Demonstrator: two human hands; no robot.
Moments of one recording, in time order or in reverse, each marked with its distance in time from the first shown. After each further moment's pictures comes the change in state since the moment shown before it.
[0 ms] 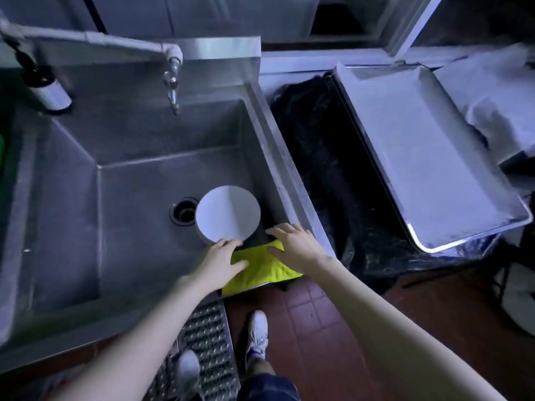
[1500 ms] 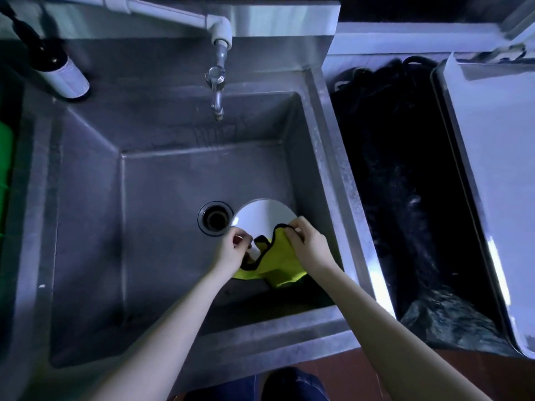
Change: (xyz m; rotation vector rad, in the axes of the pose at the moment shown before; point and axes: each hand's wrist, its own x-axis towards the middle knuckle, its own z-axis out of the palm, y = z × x) left_hand 0.130 -0.080 -0.048 -0.775 0.251 -0.367; right_hand 0.154 -0.044 -0.010 0.735 0.108 0.273
